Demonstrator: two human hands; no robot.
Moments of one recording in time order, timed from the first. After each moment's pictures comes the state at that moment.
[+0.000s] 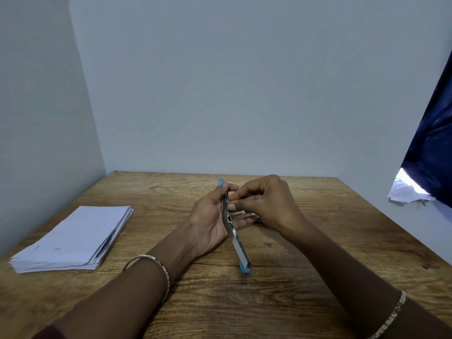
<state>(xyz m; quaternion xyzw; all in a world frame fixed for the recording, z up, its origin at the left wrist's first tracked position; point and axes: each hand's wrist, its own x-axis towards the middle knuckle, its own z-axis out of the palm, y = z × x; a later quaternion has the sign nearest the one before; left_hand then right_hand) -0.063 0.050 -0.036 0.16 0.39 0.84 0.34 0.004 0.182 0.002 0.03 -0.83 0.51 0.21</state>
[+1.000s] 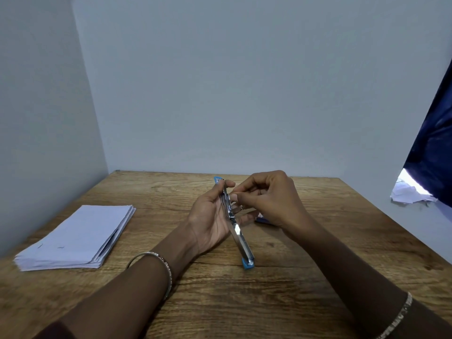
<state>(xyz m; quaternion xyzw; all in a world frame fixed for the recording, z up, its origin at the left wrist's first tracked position) -0.065 0.048 -0.034 0.16 0.32 0.87 0.34 0.003 0.181 0.005 0.04 -0.82 0.52 0.24</state>
